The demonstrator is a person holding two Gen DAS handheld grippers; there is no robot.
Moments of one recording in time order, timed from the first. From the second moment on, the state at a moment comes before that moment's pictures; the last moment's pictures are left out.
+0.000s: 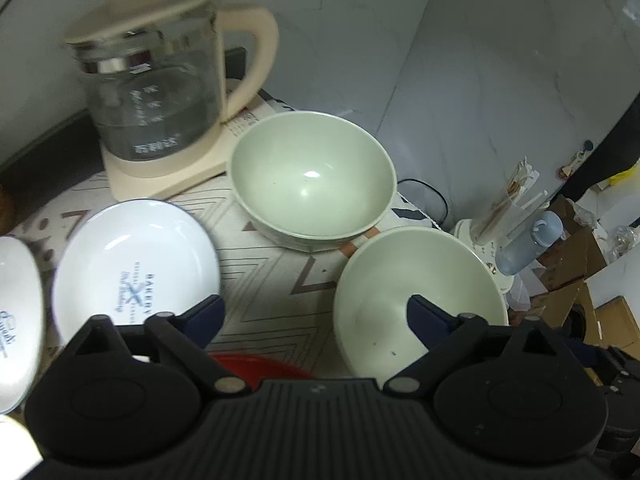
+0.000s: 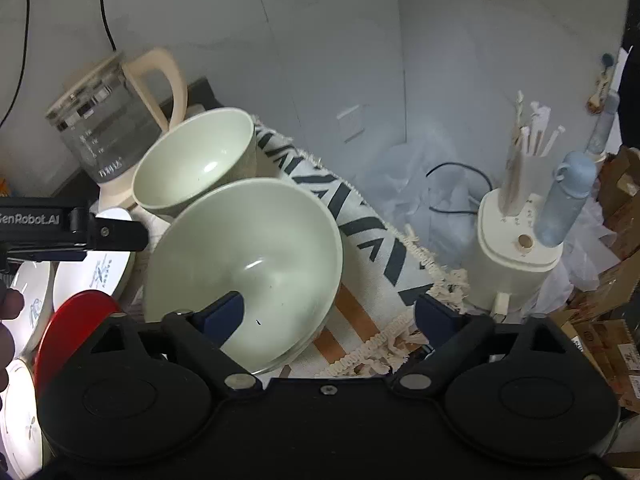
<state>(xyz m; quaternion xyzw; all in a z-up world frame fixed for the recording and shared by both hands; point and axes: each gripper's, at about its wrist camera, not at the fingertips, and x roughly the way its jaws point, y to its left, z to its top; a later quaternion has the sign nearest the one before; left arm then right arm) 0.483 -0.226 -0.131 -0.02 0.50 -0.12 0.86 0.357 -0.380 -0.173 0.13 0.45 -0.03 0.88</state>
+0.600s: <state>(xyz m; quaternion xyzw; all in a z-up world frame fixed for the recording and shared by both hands) 0.515 -0.229 -0.176 -0.07 0.57 -0.12 0.81 0.383 -0.383 -0.203 0.17 0.49 0.02 0.86</state>
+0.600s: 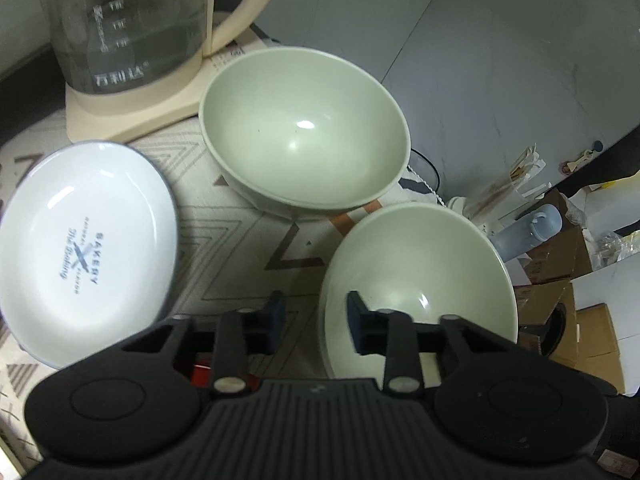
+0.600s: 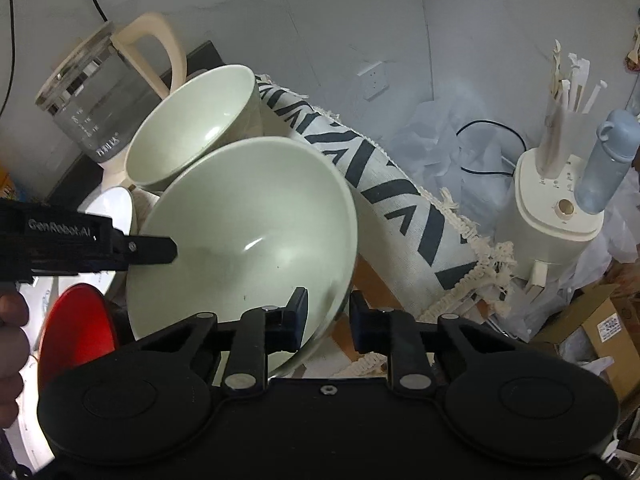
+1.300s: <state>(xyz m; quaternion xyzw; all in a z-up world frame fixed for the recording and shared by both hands) 0.487 -0.207 -0.117 -0.12 0.51 -0.11 0.85 0.384 -0.378 -0.126 0.13 0.41 0.06 0.90</state>
